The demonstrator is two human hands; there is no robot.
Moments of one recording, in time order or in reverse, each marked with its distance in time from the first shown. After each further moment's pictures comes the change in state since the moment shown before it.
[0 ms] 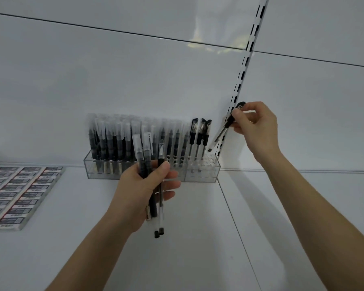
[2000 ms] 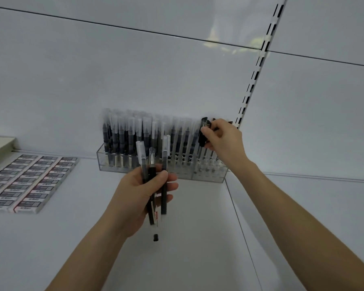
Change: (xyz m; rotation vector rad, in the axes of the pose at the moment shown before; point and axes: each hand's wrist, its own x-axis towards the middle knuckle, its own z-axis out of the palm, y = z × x) left_hand -0.014 -0.007 -0.013 -0.042 0.033 -0.035; right_hand -0.017 0.018 0.056 -0.237 -0.315 -0.043
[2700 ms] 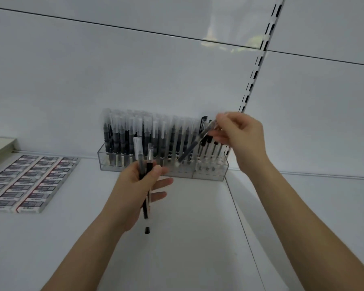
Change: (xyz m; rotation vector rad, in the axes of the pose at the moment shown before) left_hand 0.004 0.003 -0.006 0.124 0.016 0.072; right_hand -0.025 -0.033 -0.024 0.537 0.096 0.086
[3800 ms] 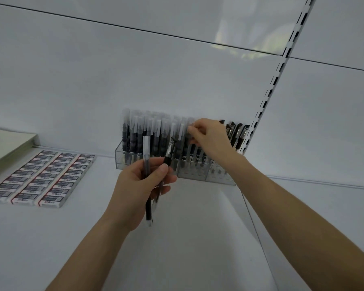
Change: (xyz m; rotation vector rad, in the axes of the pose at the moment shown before) left_hand -0.004 0.005 -0.022 -0.103 0.054 0.082; right_hand 0.030 0.031 0.066 -0.645 -0.286 -0.176
